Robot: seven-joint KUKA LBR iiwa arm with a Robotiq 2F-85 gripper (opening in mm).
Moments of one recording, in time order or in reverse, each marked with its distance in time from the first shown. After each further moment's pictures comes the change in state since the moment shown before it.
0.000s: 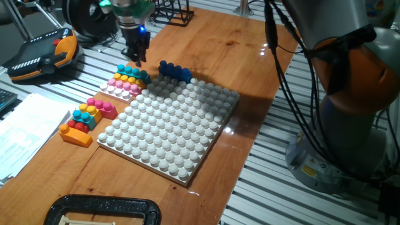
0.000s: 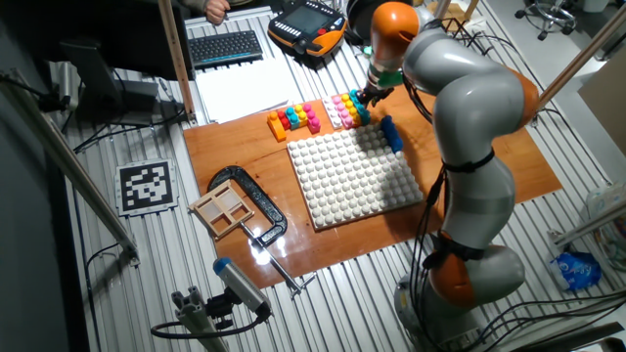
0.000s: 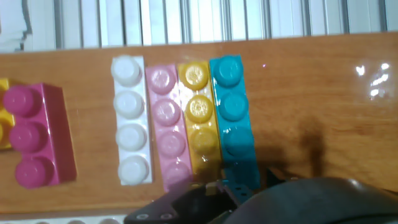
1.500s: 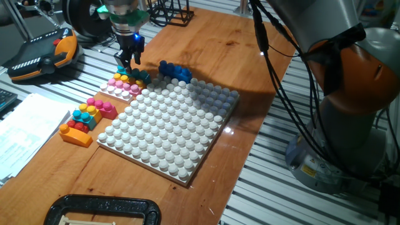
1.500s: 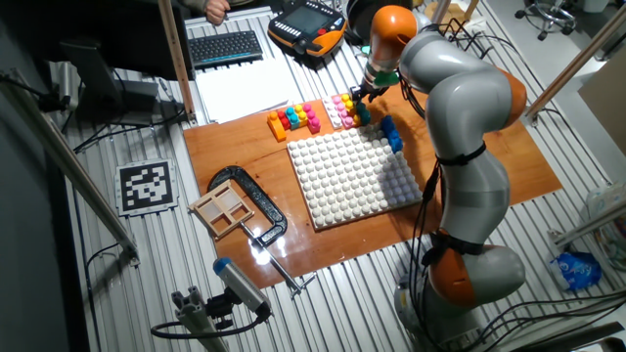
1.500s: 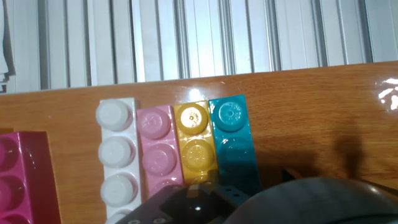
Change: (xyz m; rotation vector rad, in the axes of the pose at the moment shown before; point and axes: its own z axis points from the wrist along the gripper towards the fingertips) arm -0.033 -0.004 0.042 -0.054 -0.037 0.017
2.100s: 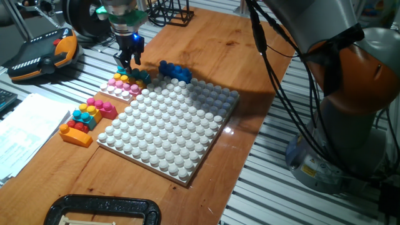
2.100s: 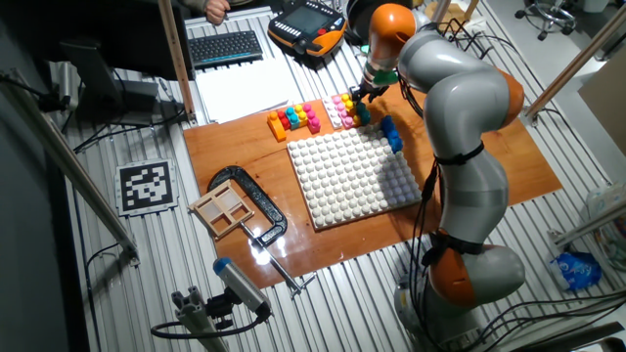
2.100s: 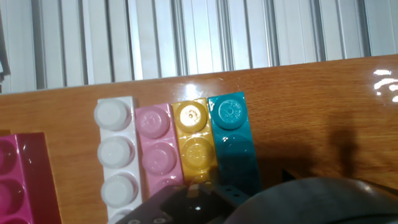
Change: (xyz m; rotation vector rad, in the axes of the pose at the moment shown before) arm 0.001 0.001 -0.002 0.017 0.023 0.028
